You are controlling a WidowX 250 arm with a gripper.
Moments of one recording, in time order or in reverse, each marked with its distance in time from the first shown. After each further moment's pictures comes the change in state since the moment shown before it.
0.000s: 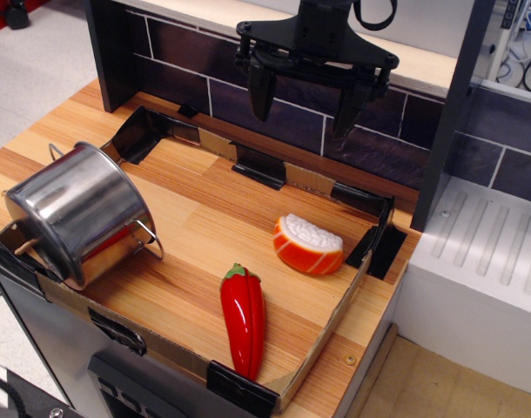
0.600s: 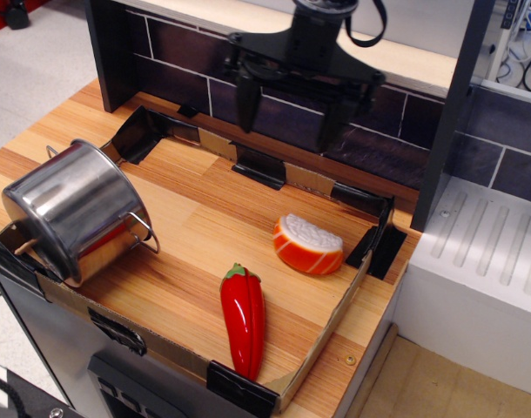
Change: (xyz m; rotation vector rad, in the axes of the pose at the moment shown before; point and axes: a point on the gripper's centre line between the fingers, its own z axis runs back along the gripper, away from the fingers) arm -0.007 0.017 -0.008 0.089 0.071 0.035
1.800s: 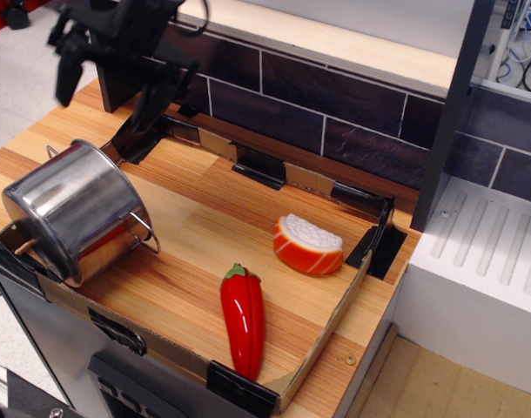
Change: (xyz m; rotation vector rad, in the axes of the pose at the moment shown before) arm 0.002 0.129 -0.033 0.329 0.144 0.229
